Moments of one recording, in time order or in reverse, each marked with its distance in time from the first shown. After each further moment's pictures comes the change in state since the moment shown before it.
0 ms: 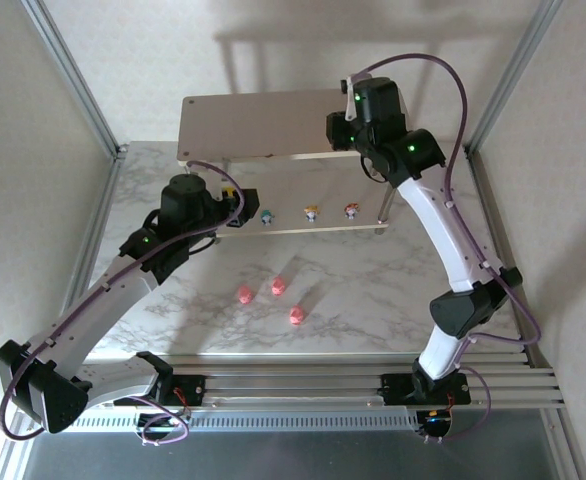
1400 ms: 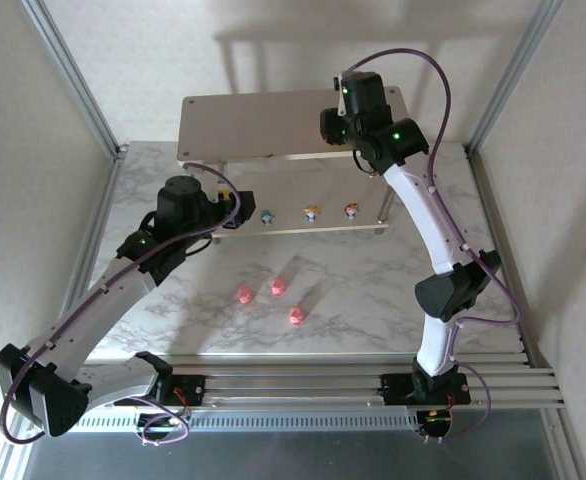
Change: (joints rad) left arm 0.032 -0.016 -0.029 0.000 0.025 0.011; right arm -0.011 0.138 0.139 -0.054 0.037 0.000
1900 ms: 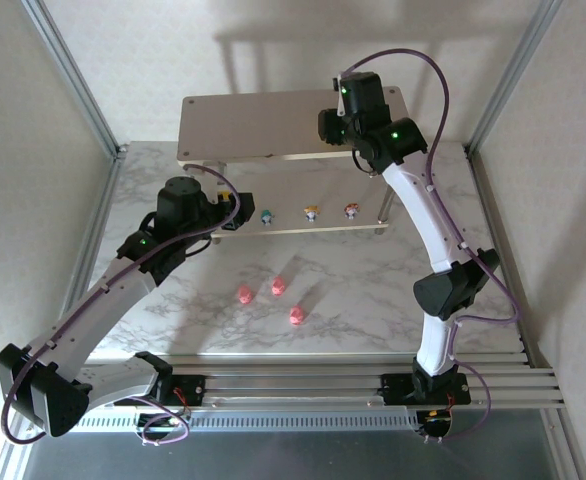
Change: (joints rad) left arm 0.011 0.000 -0.014 0.000 0.015 0.004; right arm -0.002 0.013 0.010 -0.008 0.000 0.002
